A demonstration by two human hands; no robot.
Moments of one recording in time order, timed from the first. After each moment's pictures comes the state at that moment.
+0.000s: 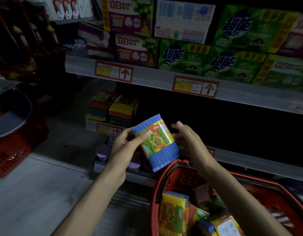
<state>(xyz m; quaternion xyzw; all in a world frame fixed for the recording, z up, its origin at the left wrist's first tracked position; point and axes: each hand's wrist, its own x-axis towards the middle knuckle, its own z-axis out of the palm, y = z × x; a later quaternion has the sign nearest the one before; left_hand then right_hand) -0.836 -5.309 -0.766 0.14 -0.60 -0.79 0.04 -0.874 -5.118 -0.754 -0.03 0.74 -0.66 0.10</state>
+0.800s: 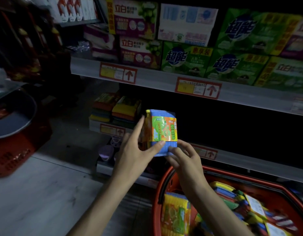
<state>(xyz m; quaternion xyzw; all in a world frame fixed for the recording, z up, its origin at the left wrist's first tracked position) -0.834 -5.308 -0.784 0.06 -0.83 -0.55 0.11 -0.838 -5.144 -0.793 0.08 0.57 -0.82 0.03</state>
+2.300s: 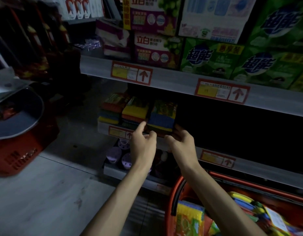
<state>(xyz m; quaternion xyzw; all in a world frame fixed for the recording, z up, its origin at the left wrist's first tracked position) -0.885 -5.308 -0.785 0.19 -0.71 -0.66 0.15 -0.907 -5.195 -0.793 -0.02 0.78 -0.63 -0.04</state>
